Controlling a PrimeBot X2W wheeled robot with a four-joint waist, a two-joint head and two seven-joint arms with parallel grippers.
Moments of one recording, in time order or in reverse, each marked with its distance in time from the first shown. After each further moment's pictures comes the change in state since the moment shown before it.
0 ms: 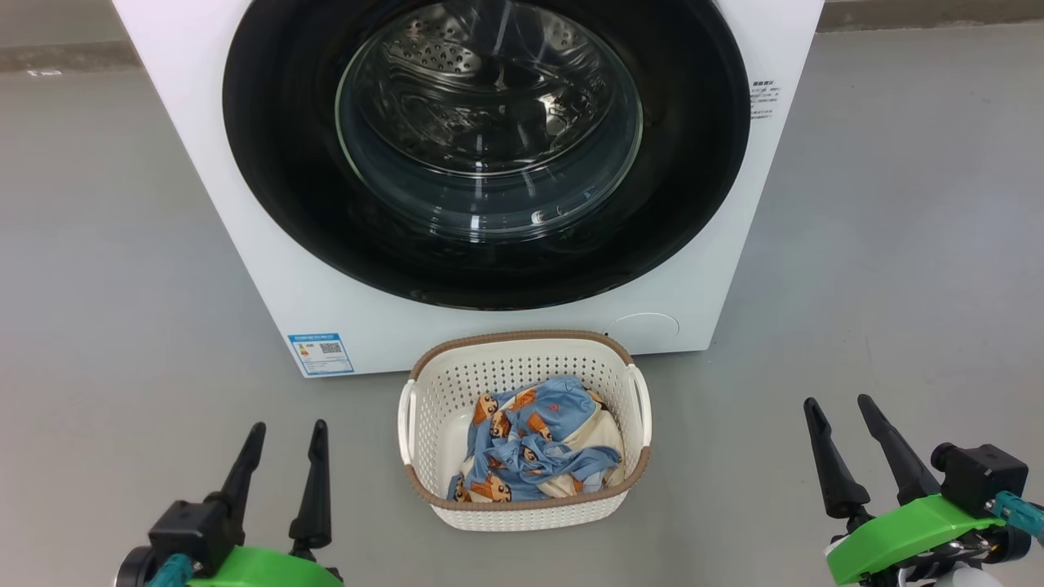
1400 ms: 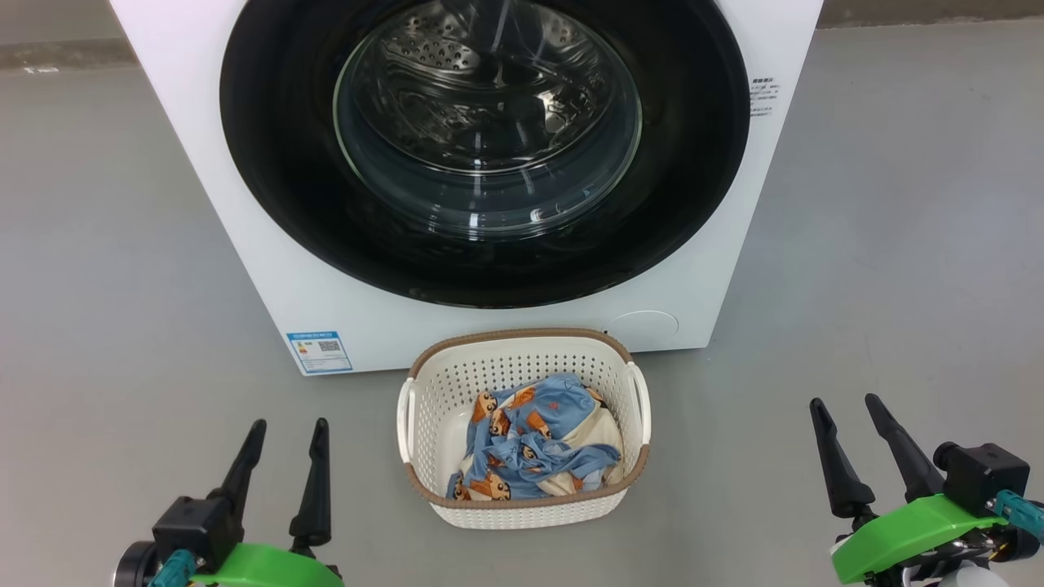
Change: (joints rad) left arm -0.015 0.001 0.003 0.025 0.040 -0.008 -0.009; right arm -0.003 0.004 -0.025 0.012 -0.060 0.000 0.000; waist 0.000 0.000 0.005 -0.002
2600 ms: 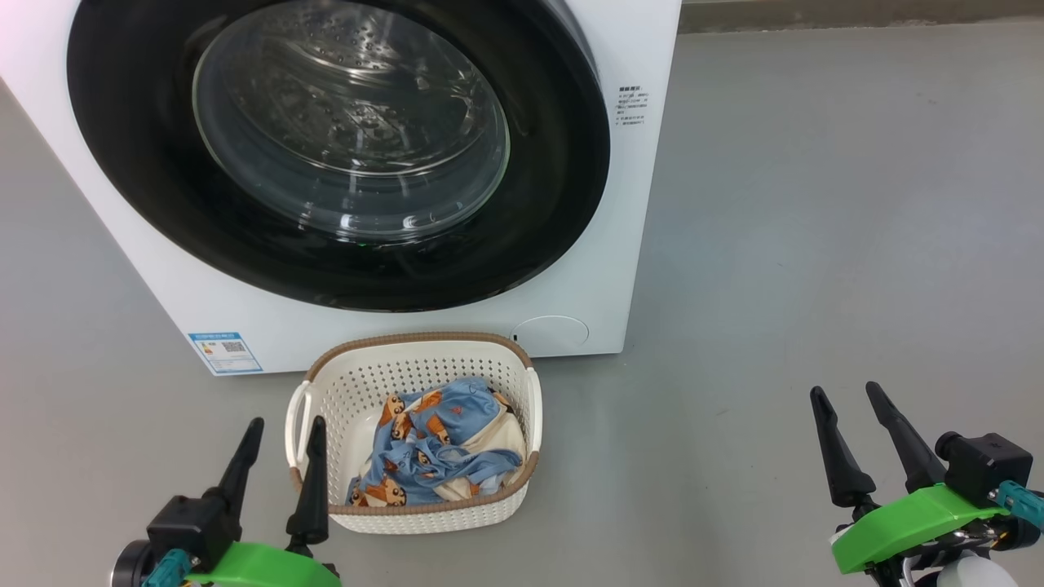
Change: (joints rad) left arm -0.001 0.001 0.005 -0.004 -0.011 -0.008 0.000; right arm -0.016 -0.002 -0.001 -0.009 0.000 0.000 0.000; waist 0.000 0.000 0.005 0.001
